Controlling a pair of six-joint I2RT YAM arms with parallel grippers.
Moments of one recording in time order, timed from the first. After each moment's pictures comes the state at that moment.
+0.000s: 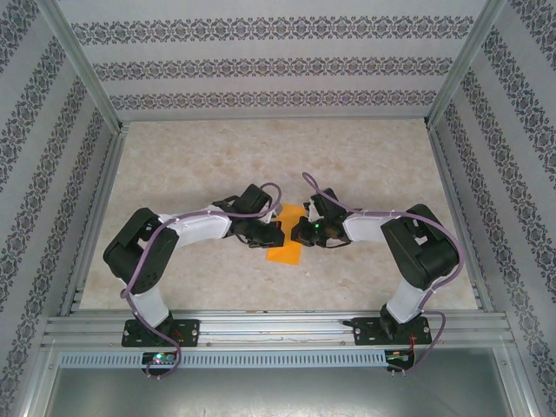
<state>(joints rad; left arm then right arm) -0.66 1.77 1.01 -0.31 0.53 -0.63 0.51 1.73 0.75 -0.06 -0.52 0.78</state>
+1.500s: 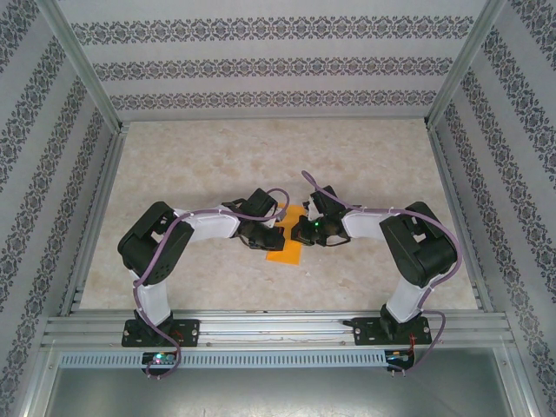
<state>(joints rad) -0.68 1.86 1.03 -0.31 0.45 -0.51 0.50 1.75 0.79 -0.12 -0.54 0.75</state>
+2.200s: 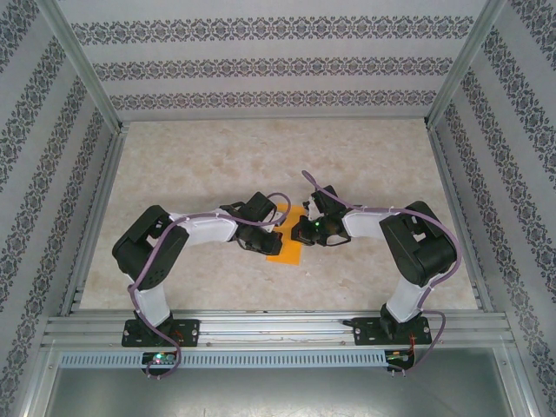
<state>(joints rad) -0.69 1.81 0.99 -0.35 0.39 -0.41 0.48 1.75 0.79 -0.12 -0.56 0.73</state>
